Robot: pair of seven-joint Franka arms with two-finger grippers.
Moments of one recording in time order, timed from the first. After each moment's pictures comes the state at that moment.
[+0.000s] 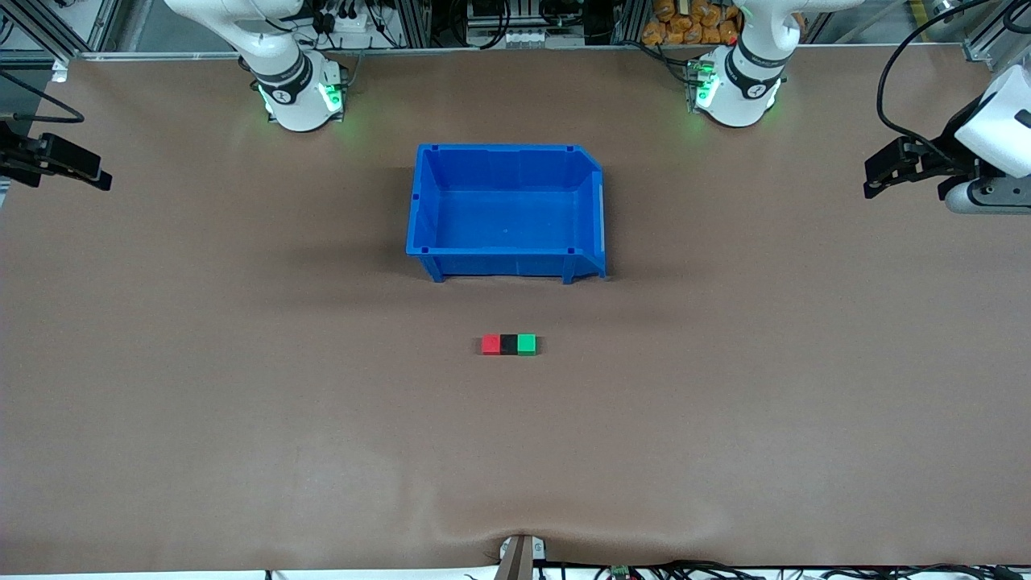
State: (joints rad) left arm -0.02 -0.02 -0.10 -1.53 0.06 1.49 -0.04; right arm -0.01 0.01 -0.06 -1.46 0.02 1.33 0.01
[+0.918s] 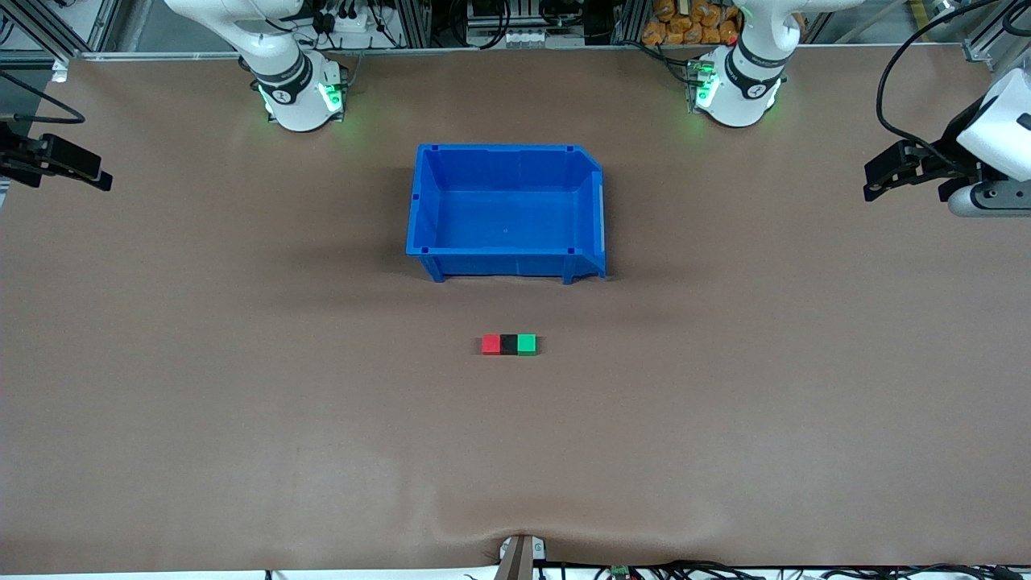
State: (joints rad) left arm -0.01 -0.01 -0.10 -1.53 0.06 1.50 -0.07; right arm -0.01 0.01 -0.06 -1.46 0.02 1.33 0.01
